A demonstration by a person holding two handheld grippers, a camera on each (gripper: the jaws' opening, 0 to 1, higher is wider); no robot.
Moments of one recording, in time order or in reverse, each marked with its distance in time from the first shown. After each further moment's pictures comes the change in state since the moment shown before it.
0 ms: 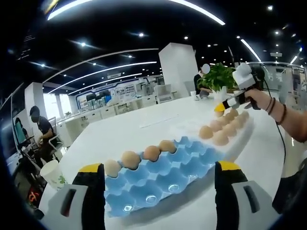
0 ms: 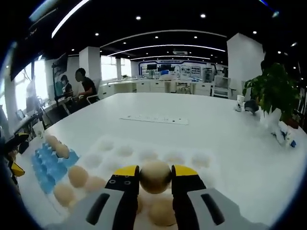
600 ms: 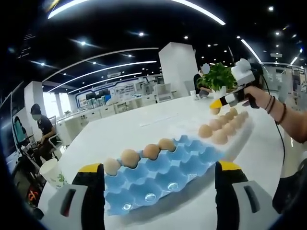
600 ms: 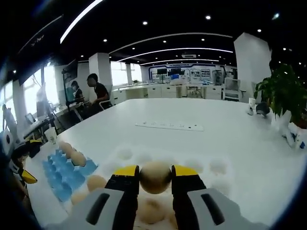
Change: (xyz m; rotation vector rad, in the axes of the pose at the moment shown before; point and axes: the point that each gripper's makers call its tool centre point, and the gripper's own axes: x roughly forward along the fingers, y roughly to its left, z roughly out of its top) left arm -0.002 0.000 -0.003 -0.009 0.006 -0.005; right arm 0.000 0.039 0.017 0.011 -0.044 0.116
